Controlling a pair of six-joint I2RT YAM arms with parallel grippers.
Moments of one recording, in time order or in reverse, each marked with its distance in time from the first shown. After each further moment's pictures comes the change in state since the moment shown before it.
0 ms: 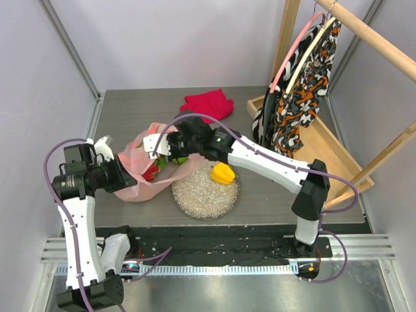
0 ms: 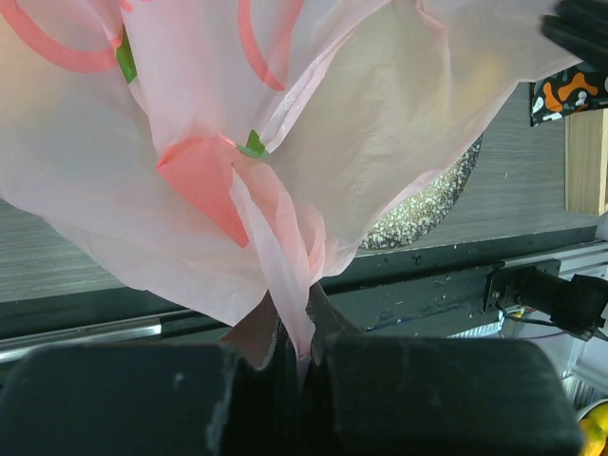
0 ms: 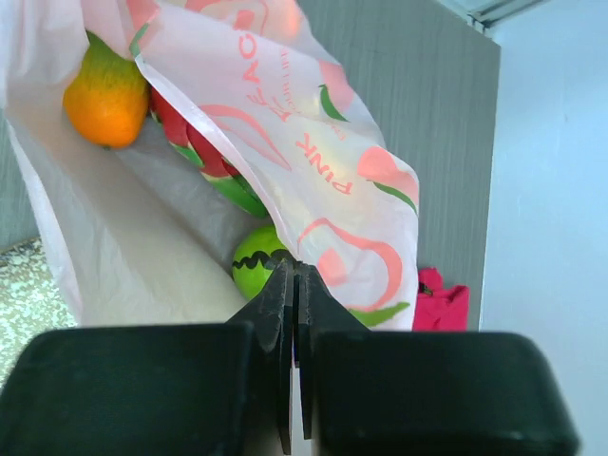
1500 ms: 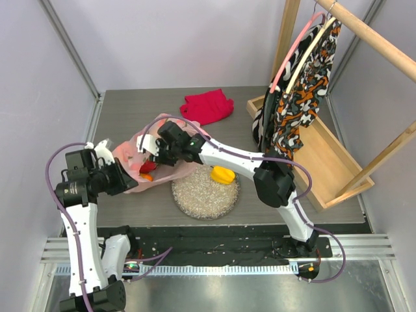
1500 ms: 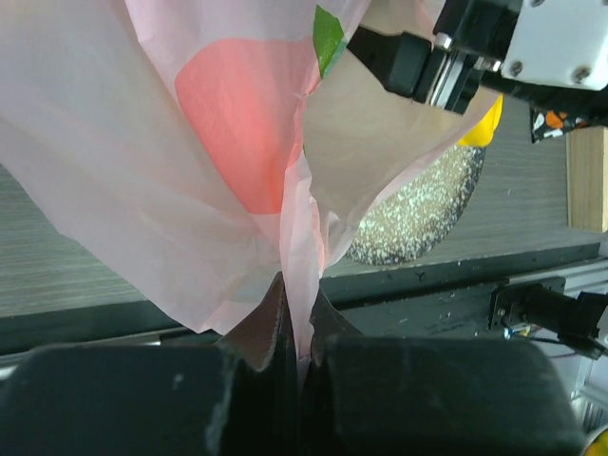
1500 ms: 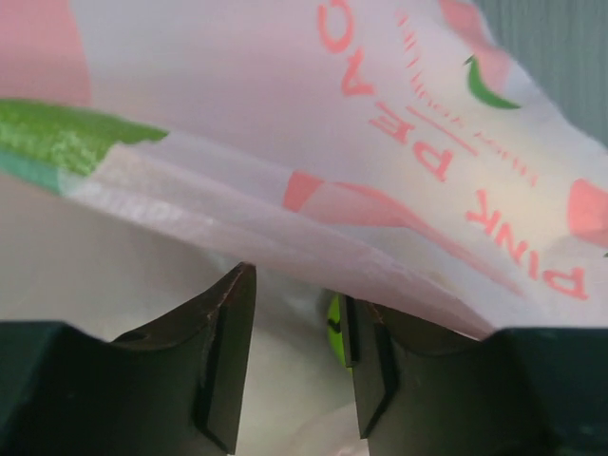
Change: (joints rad) left arm 0.000 -0.058 -0.071 0.070 -0.009 -0.034; right arm -0.034 0.323 0.087 0.122 0.052 0.297
